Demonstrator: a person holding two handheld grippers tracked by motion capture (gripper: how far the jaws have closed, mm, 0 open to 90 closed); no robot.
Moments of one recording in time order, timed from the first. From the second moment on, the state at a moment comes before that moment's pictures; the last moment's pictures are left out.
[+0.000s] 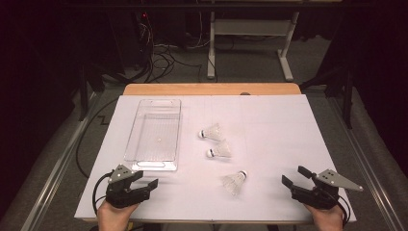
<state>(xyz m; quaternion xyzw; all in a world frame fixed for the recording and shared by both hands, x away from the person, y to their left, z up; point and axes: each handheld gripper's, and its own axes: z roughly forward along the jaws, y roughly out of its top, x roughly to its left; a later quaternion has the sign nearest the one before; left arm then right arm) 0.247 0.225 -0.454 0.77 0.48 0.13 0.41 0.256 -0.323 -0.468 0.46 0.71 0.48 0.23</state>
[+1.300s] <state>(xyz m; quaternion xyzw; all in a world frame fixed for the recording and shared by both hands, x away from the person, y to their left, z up) 0.247 0.239 -0.462 0.74 0.49 0.12 0.44 0.254 -0.314 -0.461 0.45 0.71 0.48 0.24</state>
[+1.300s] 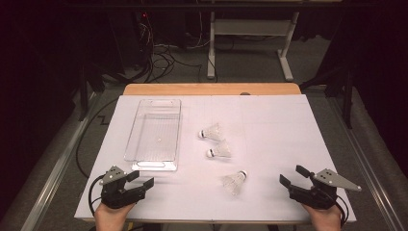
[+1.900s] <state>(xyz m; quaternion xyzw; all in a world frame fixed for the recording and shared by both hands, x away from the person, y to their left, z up) 0.246 0.239 -0.462 0.74 0.49 0.13 0.44 0.255 -0.307 -0.454 0.45 0.71 0.49 0.23</state>
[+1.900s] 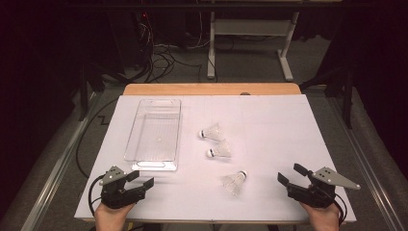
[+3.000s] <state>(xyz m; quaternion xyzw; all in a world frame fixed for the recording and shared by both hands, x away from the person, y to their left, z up) 0.246 0.239 -0.461 0.75 0.48 0.13 0.44 0.264 -0.286 -0.449 0.44 0.71 0.50 0.22</state>
